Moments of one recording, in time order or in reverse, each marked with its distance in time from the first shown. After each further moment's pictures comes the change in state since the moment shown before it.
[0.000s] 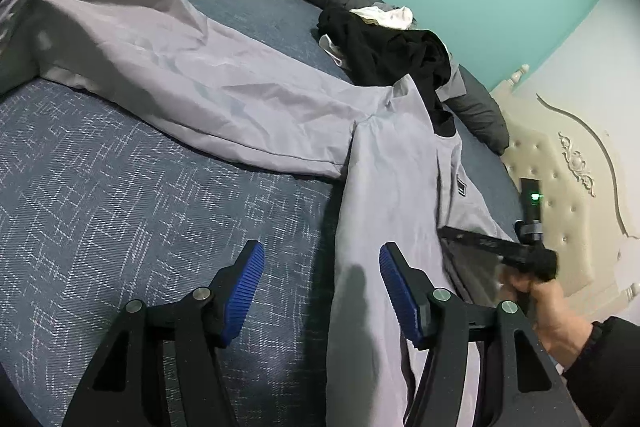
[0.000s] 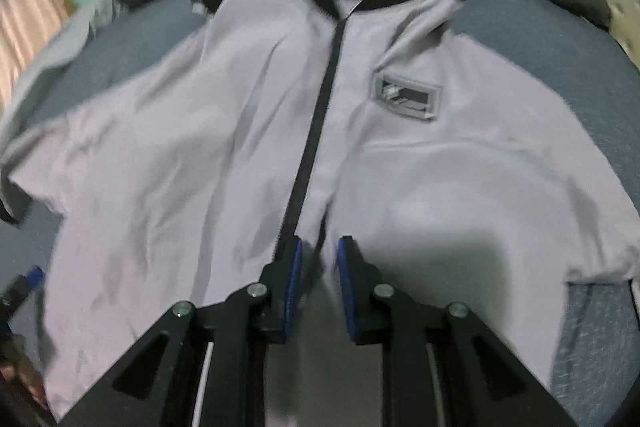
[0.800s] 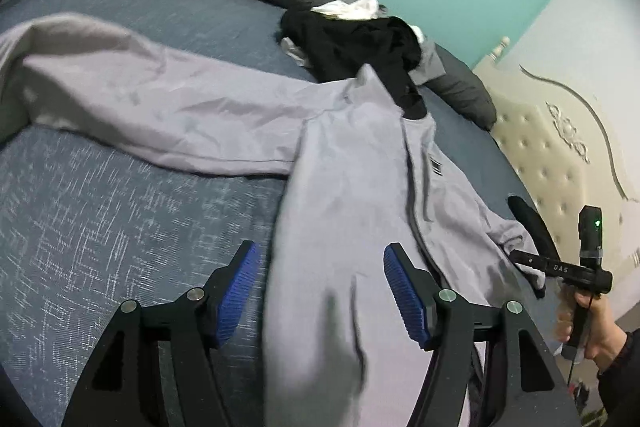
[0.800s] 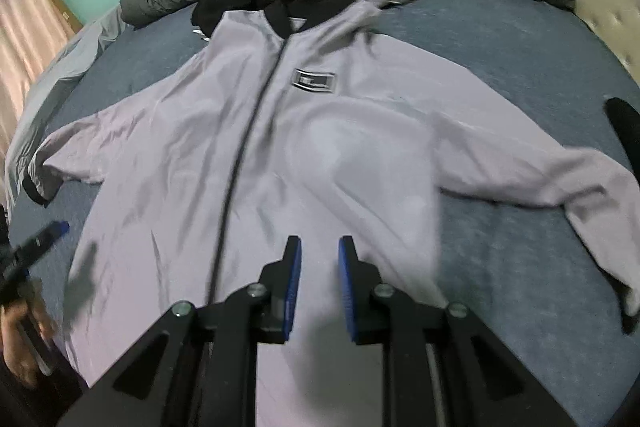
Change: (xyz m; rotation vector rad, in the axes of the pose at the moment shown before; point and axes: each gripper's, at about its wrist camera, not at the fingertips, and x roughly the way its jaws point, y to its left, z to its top) left arm -0.025 -0.060 -0.002 0.126 0.020 0.016; right arm -0.131 -0.084 -0.082 0.080 -0.046 0.009
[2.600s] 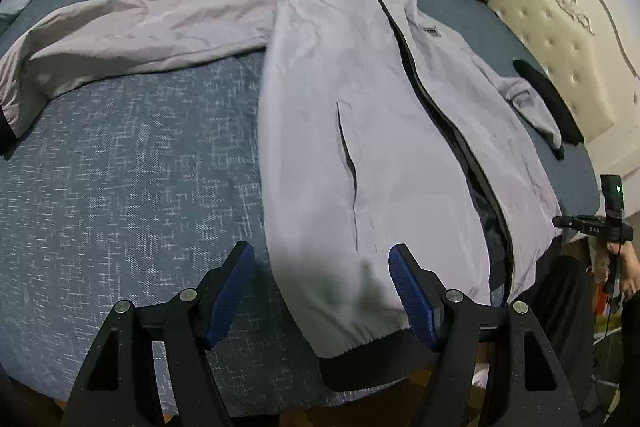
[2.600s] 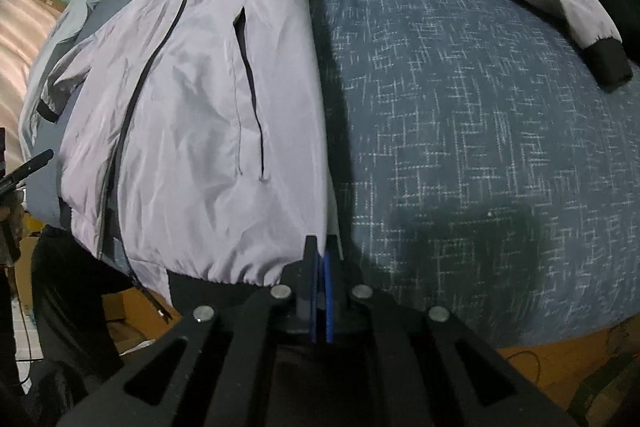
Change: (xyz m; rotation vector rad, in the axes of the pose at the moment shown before) left arm -0.044 -0.018 -0.065 0.202 0.367 0.112; right arm -0.063 -0.107 -0.179 0.092 0.265 0.108
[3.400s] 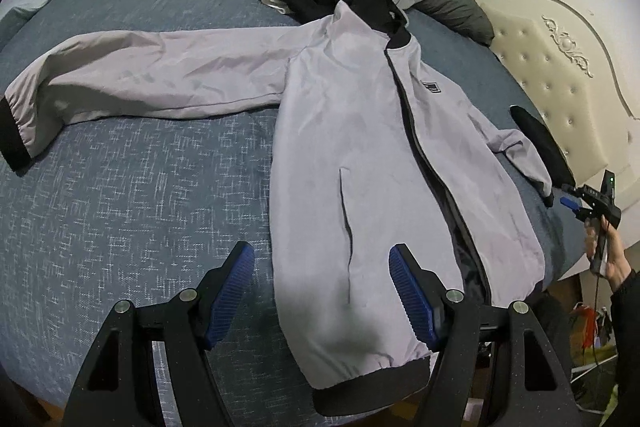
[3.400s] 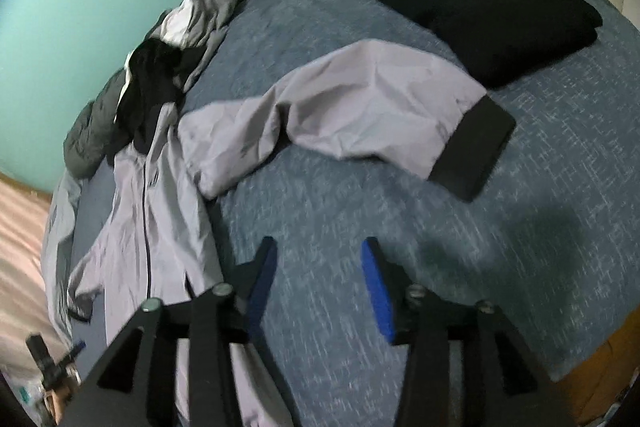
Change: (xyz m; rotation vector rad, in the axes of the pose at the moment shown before) left arm -0.024 0.006 0.025 -0.056 -0.111 -0.010; right arm -0.084 -0.130 0.073 0.459 -0.407 0.014
